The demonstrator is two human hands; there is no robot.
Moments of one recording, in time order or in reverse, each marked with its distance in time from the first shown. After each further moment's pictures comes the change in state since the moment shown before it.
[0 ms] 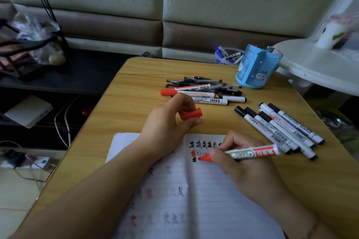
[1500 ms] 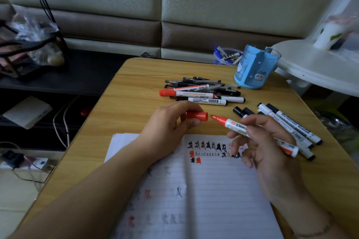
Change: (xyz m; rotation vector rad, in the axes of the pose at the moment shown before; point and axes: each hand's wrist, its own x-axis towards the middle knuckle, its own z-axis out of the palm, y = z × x) left_hand 0.004 -0.004 0.000 0.048 -0.063 0.156; right_hand 0.003 -0.007 -0.018 0.340 0.246 0.008
